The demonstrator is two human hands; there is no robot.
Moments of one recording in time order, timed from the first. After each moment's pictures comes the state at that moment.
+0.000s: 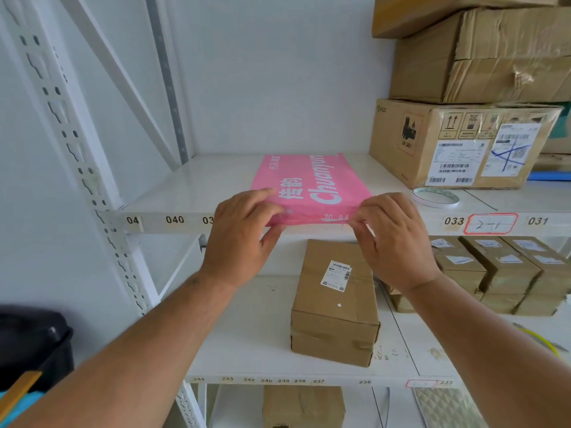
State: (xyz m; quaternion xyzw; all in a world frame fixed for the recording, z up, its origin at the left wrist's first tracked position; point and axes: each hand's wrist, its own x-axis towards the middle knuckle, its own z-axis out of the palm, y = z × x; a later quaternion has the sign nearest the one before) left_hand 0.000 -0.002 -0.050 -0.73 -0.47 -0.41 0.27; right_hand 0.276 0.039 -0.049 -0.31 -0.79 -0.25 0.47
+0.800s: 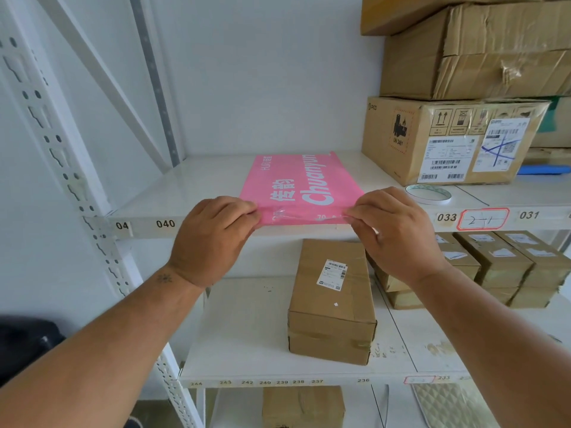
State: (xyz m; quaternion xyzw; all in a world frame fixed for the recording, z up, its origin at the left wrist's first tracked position) left_hand -0.036 0.002 -0.041 -0.75 -0.38 -0.34 0.42; right_hand 0.289 0.034 -0.034 -0.31 -0.81 -0.23 0.45
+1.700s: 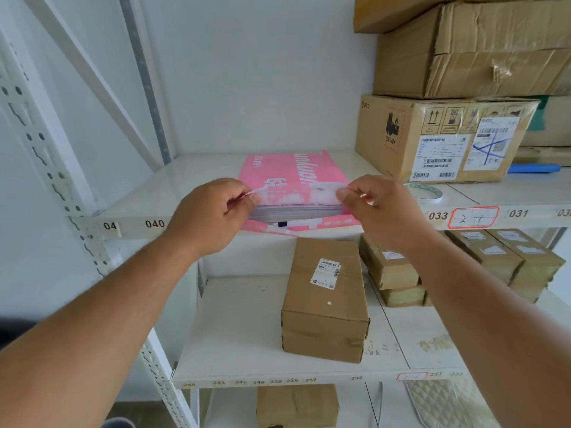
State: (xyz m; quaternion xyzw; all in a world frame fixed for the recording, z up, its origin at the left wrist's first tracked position) left_hand -0.014 0.001 0.004 -0.74 -0.56 -0.37 0.07; right_hand 0.279 0.037 0.003 -0.47 -0.77 0.10 0.42
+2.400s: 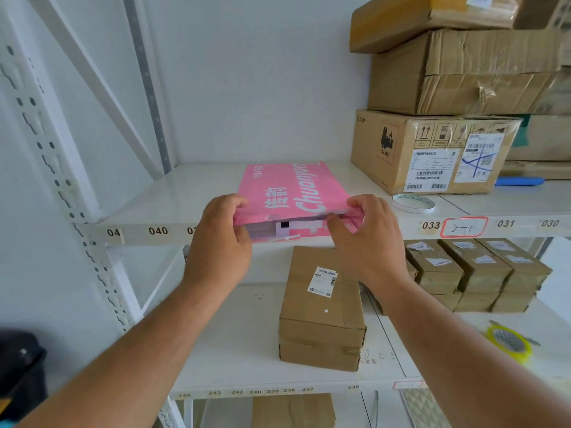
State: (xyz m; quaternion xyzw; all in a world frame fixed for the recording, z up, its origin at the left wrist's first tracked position) left_hand 0.018 -0.031 -0.021 -0.62 -0.60 -0.51 0.02; right_hand 0.241 0.006 -0.021 -0.58 -0.64 0.08 0.49
